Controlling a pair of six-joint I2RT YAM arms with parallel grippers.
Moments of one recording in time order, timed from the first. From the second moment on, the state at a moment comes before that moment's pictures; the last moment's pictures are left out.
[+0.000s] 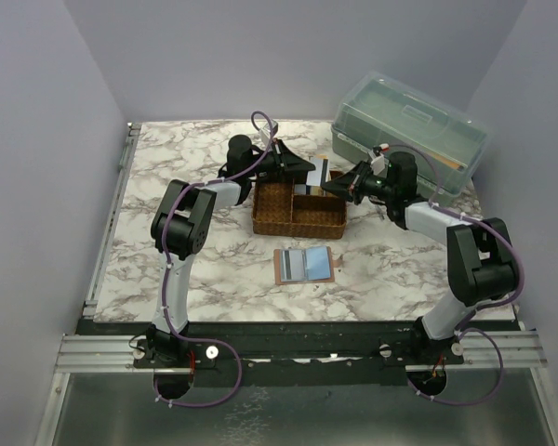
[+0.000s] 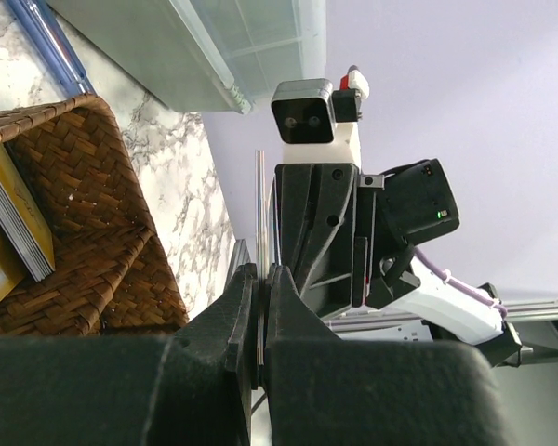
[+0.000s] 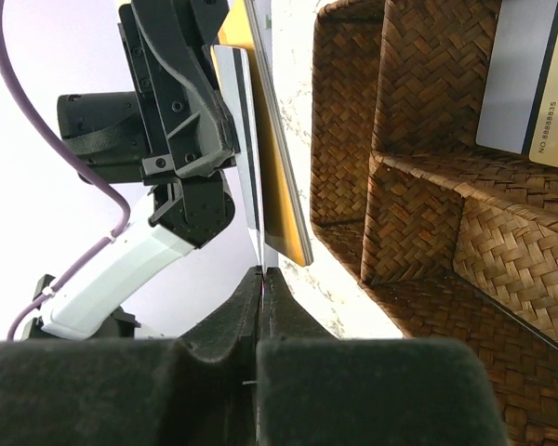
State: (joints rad) left arm -0.37 2.21 1.41 0.87 0.95 -1.44; right arm 0.21 1.66 0.91 0.43 -0.78 1.15
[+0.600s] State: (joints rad) left arm -0.37 2.21 1.41 0.87 0.95 -1.44; right arm 0.21 1.66 0.88 0.50 -0.77 1.21
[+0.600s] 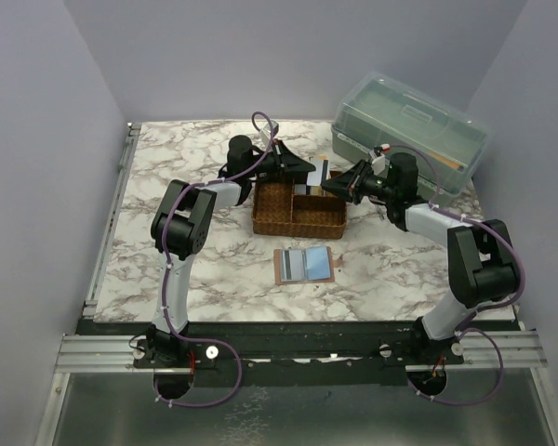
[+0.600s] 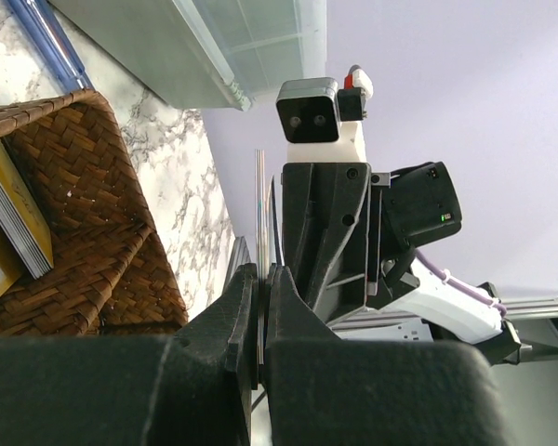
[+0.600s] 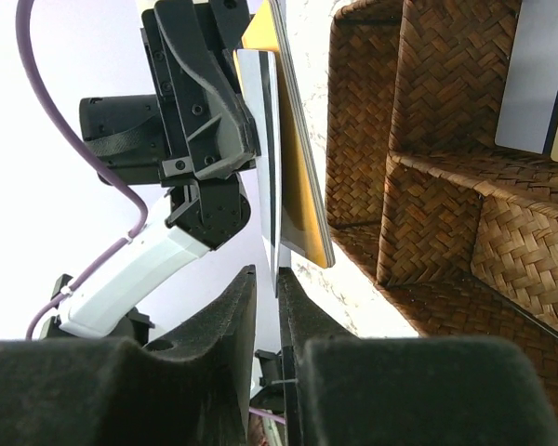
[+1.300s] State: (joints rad) left arm -0.37 2.21 1.39 0.87 0.94 -1.44; right arm 0.21 1.66 0.92 0.43 -0.75 1.17
